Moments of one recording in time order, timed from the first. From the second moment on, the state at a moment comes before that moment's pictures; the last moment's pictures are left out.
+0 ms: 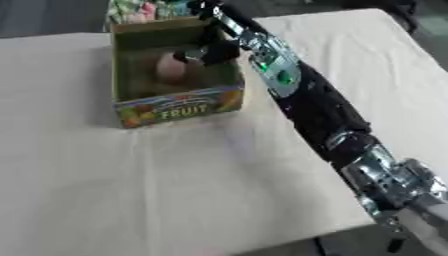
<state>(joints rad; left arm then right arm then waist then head) -0.36 0.25 -0.10 -1.82 0.04 0.06 0.00 -0.78 -0.63 0.15 -1.25 0.30 -0.10 0.10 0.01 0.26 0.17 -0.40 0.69</state>
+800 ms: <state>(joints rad) -0.34 0.25 -0.08 -1.81 0.04 0.07 0.03 -0.53 -0.72 -0.01 -1.46 -0.04 -0.01 -0.19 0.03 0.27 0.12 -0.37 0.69</state>
